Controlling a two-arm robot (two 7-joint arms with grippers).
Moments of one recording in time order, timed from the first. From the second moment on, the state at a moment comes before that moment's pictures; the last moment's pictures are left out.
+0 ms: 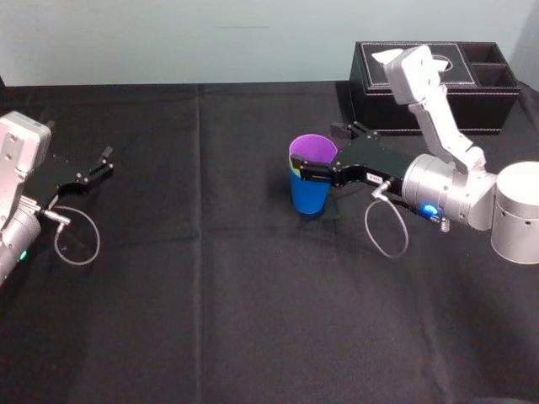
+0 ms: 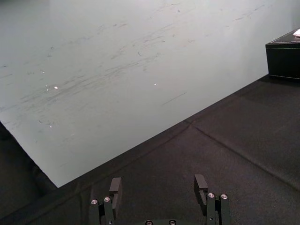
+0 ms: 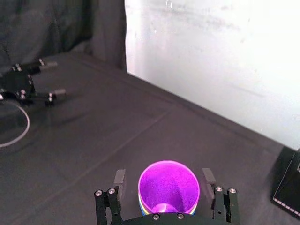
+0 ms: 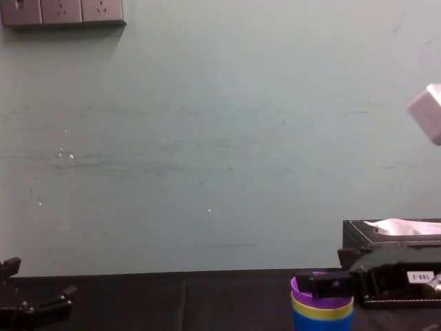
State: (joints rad) left arm -0.20 0.60 0.45 -1.41 -0.25 -0.12 0.03; right arm 0.32 0.48 -0.42 -1.54 0.37 0.29 0.42
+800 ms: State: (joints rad) left arm -0.20 0.60 0.45 -1.41 -0.25 -0.12 0.03; right arm 0.10 0.39 -0.24 -1.65 0.30 0.20 0.09
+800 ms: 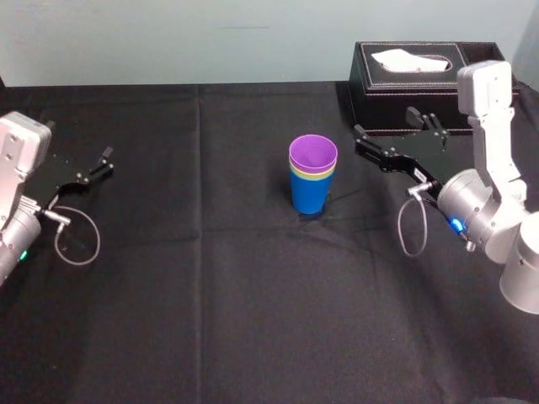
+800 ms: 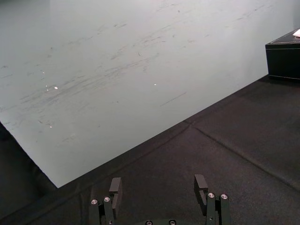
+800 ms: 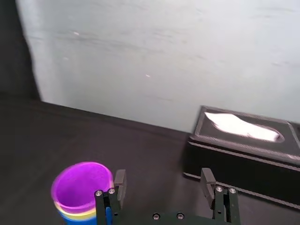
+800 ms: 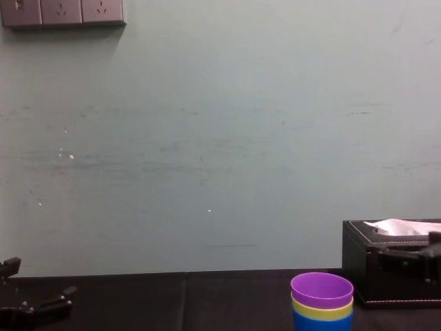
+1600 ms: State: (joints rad) left arm -0.20 0.60 0.45 -1.41 -0.25 -0.12 0.03; right arm 0.08 0.31 -0.23 -1.59 0.17 0.23 -0.05
